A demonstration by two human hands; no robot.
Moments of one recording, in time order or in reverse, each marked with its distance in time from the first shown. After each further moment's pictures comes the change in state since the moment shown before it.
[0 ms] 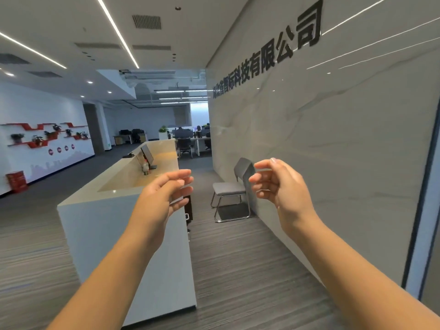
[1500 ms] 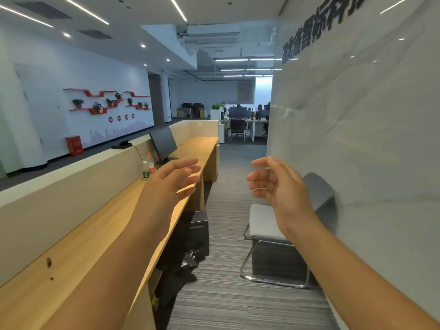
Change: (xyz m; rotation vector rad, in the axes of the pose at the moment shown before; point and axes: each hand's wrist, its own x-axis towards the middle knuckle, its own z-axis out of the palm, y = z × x) left_hand 1.056 -0.441 0.206 0.110 0.288 0.029; right_hand 1.072 0.575 0.009 0.047 -0.308 0.162
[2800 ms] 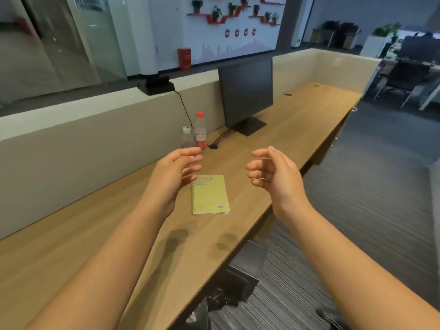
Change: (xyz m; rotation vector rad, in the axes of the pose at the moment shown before) left_hand 0.802 -0.452 -0.104 0.084 0.656 -0.365; right_hand 0.835 0.549 0.249 0.041 -0.537 0.477
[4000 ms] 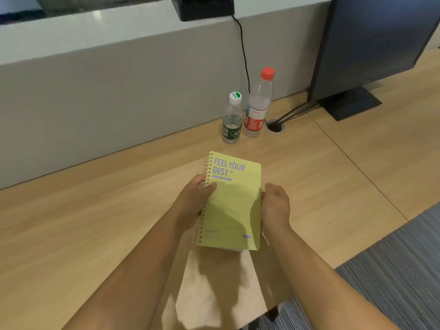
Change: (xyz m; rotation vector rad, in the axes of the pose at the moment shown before) left_hand 0.239 -0.184 -0.009 -0.046 0.201 -0.474; right_hand 0.279 0.244 0.060 -0.356 0.060 0.482
